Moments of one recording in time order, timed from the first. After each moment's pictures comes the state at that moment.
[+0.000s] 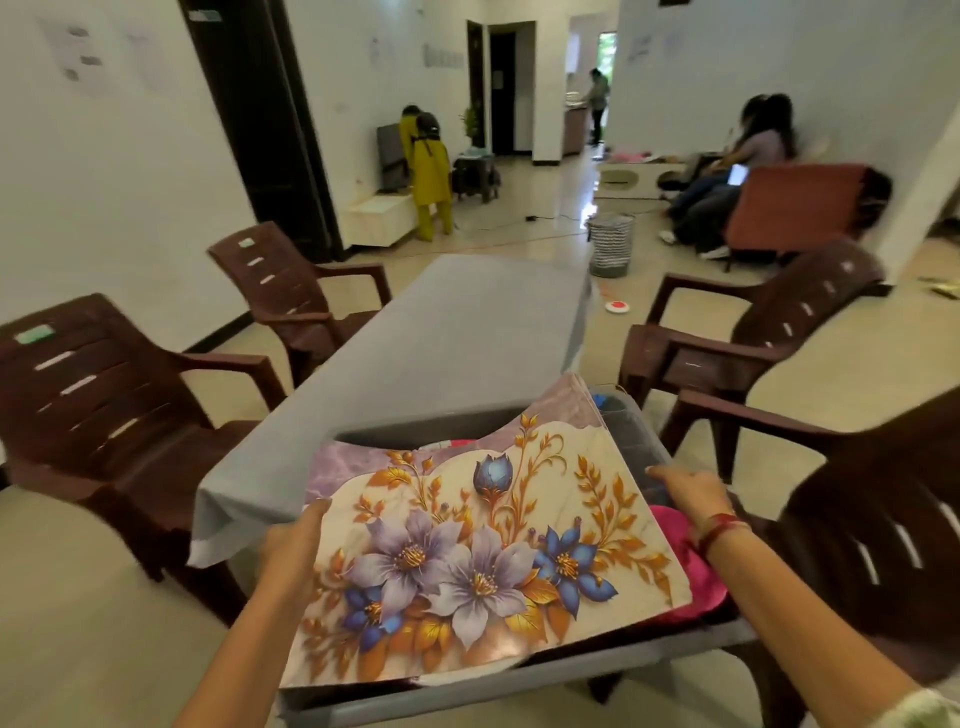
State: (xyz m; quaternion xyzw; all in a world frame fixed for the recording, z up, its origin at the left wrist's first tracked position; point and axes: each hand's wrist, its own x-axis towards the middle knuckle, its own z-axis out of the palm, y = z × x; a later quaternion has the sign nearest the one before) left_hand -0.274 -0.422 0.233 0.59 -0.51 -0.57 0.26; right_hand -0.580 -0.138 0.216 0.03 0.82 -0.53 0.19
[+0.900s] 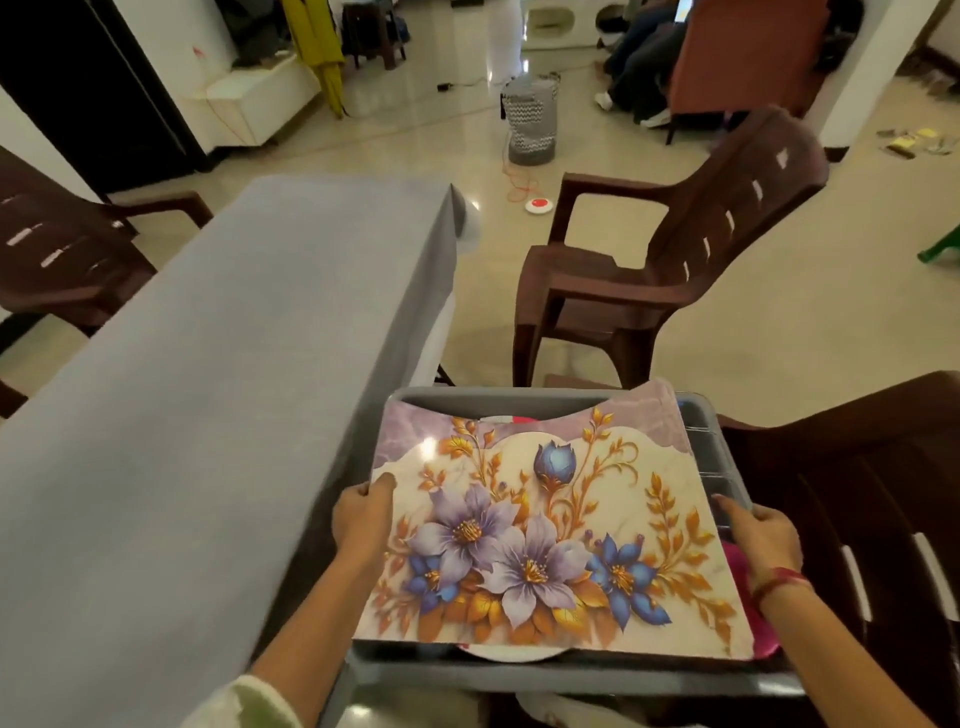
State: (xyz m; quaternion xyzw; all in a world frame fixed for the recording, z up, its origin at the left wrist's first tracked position) left_hand -0.766 -0.296 0.128 0.59 -0.59 -0.54 0.13; right_hand -0.952 0.049 0.090 0.22 0.83 -0.49 0.14
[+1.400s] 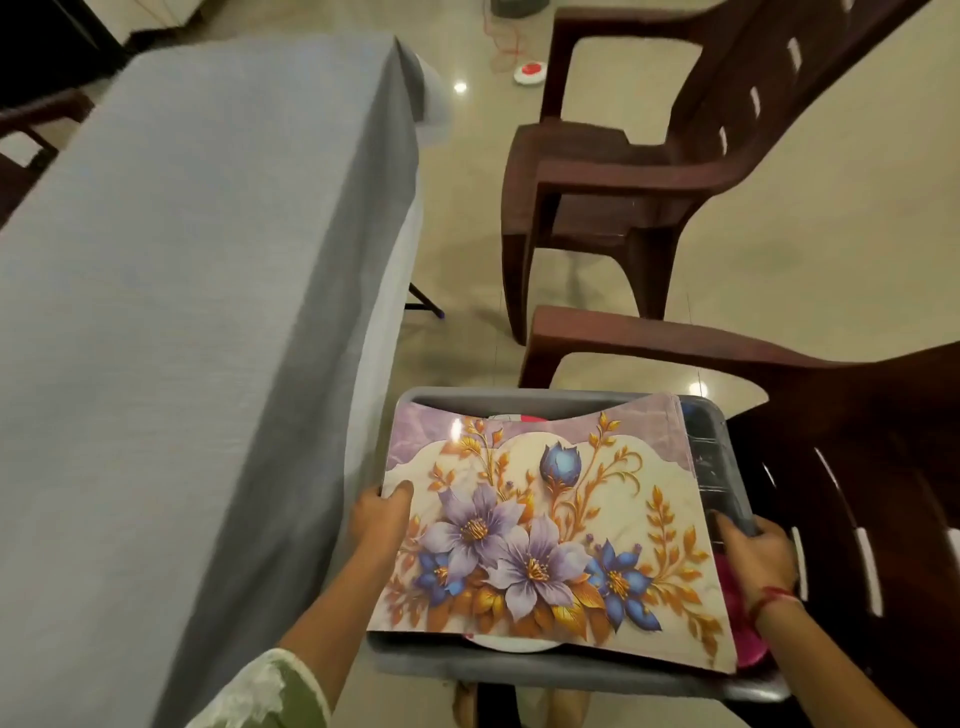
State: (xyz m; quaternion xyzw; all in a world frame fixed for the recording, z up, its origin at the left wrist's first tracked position) left_hand -0.829 -0.295 -0.015 0.64 -0.62 -0.46 -0.02; right_hand -0.973 0.060 -0.084 0.26 0.85 -0.42 0.18
